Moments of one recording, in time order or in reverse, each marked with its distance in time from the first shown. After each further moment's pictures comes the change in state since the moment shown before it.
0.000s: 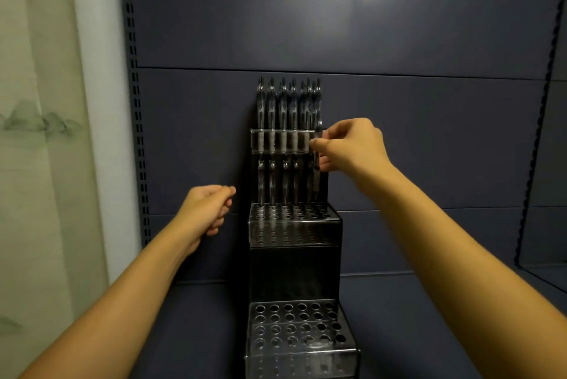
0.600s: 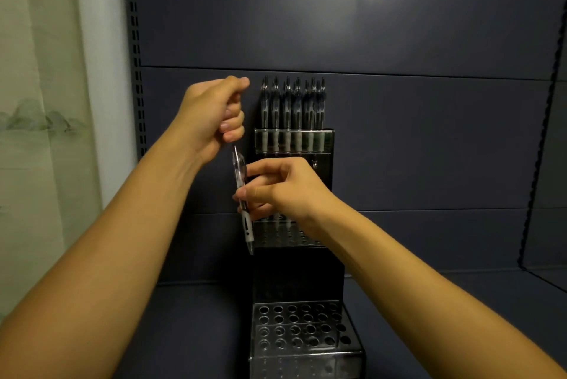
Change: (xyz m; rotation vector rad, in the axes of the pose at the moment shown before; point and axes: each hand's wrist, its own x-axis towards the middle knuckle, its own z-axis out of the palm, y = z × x) left_hand -0.002 0.141 0.001 -0.385 -0.112 0.351; right_hand -0.064 -0.024 0.063 0.444 -0.580 0.104
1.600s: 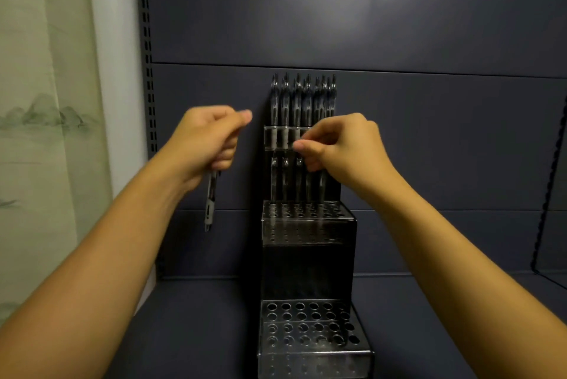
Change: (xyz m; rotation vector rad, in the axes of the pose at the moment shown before) left_hand -0.031 -0.016 -0.024 0.221 -0.066 -0.042; right_hand 0.009 -0.022 -0.058 -0.618 0.388 -0.294
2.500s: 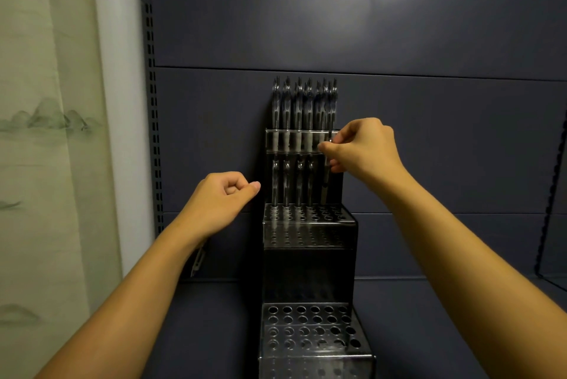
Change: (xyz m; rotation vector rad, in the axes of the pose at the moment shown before) left_hand -0.025 -0.081 -0.003 0.478 0.055 0.003; right_hand 0.021 0.030 -0.009 -0.065 0.131 0.157
